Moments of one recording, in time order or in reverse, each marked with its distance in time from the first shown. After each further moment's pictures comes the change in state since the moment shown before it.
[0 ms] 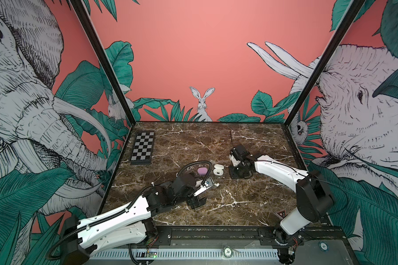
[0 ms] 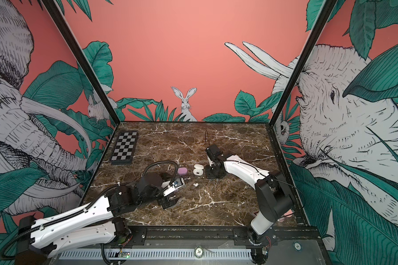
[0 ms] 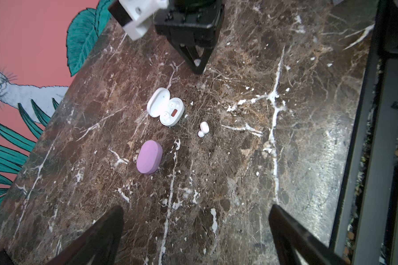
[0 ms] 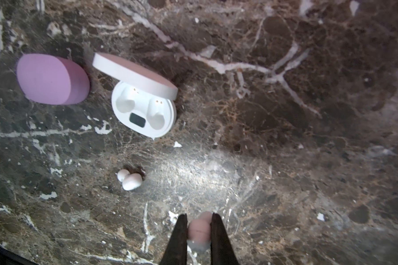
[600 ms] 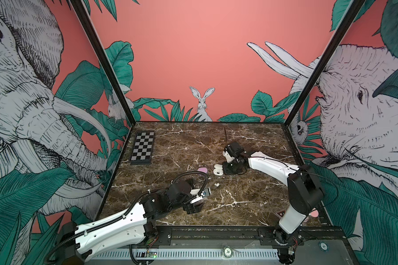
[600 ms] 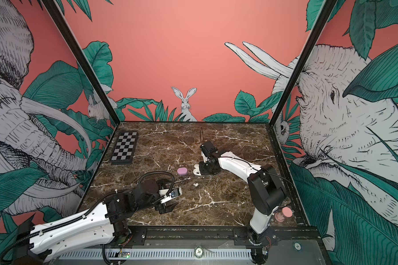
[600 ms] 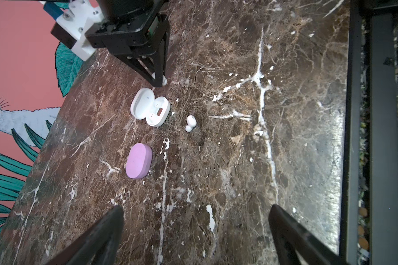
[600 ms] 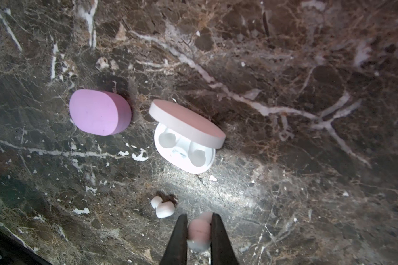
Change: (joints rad) left arm -0.001 -0.074 -0.188 0.129 0.060 0.129; right arm 0.037 0.100 0.107 0.047 -0.041 0.005
